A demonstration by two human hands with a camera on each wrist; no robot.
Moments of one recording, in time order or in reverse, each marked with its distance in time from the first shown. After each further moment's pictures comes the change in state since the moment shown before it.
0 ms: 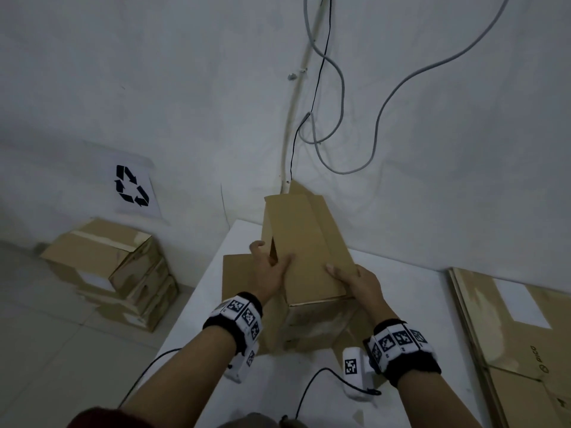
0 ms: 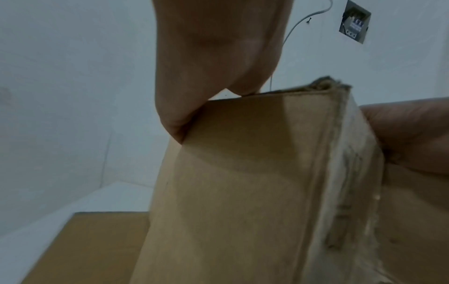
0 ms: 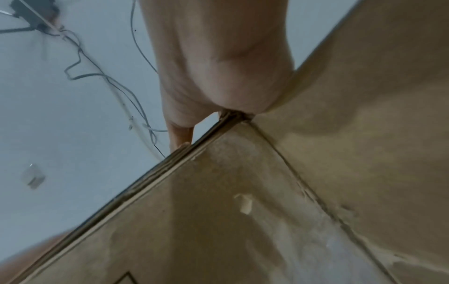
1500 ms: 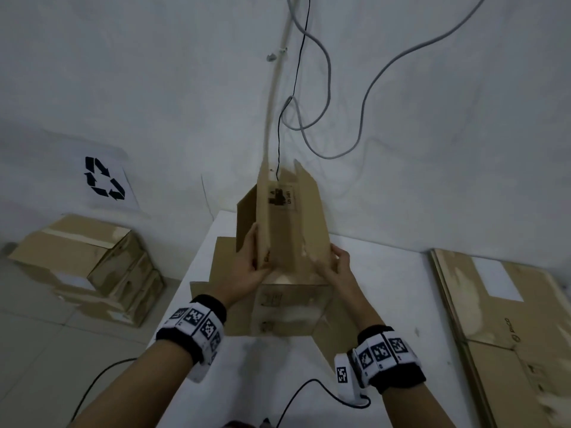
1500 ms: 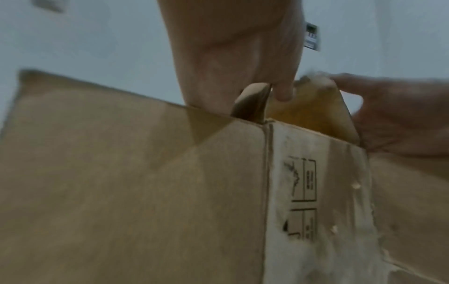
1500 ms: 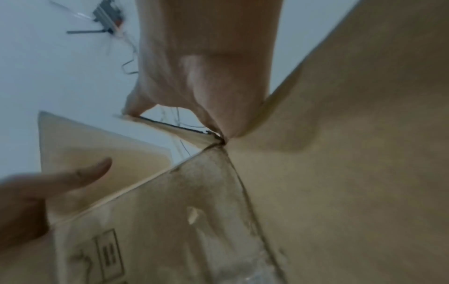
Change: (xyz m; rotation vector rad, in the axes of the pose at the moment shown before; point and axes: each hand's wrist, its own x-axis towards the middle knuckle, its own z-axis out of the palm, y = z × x) left_hand -0.007 -0.001 -0.032 0.236 -0.316 0.225; right_hand -0.035 -0.007 0.014 0.212 -0.115 -0.135
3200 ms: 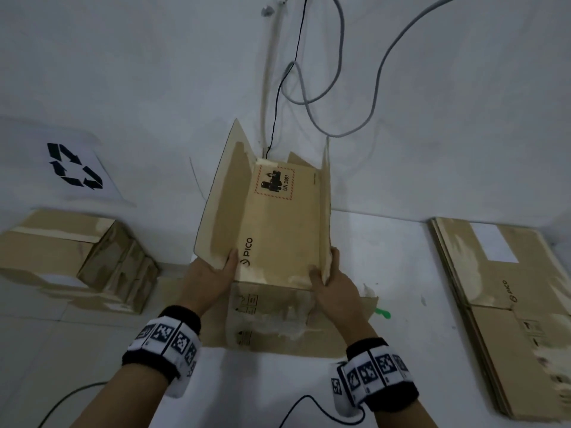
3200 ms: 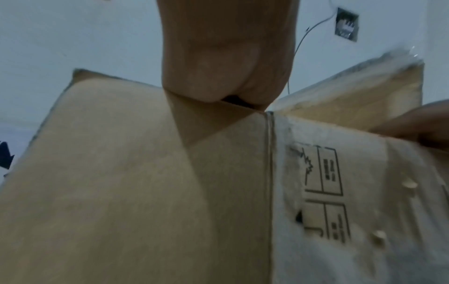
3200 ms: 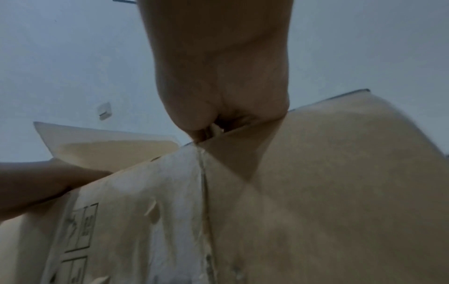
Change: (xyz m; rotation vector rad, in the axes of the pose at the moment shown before) left_hand -0.010 -0.040 -0.069 0.079 0.245 -0.247; right_hand -0.006 0.033 0.061 -0.469 0.201 0.010
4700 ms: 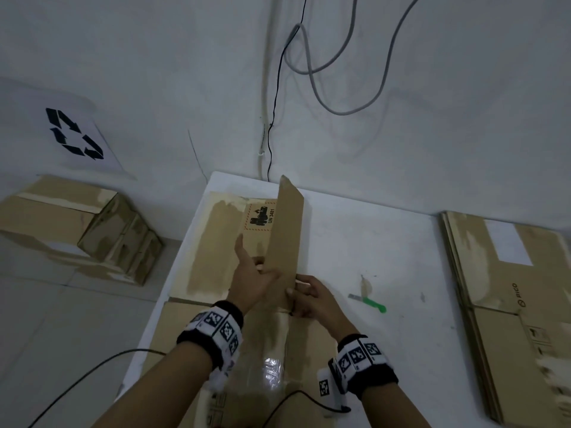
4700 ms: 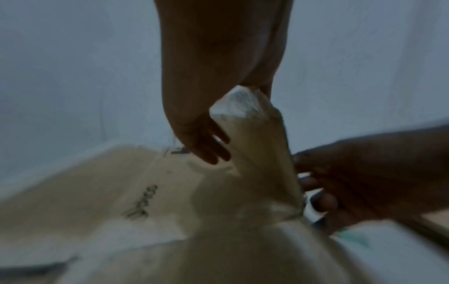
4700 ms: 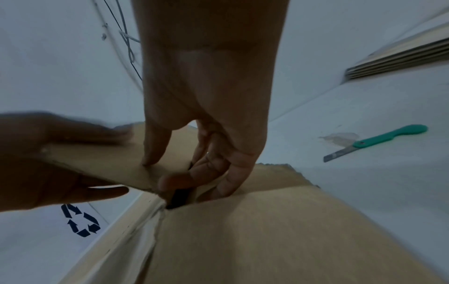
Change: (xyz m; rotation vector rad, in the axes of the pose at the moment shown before) left_hand -0.024 -0.005 0.105 -0.200 -0.199 -0.141; right_hand 0.007 0.082 0.028 0.447 -0.366 0.380
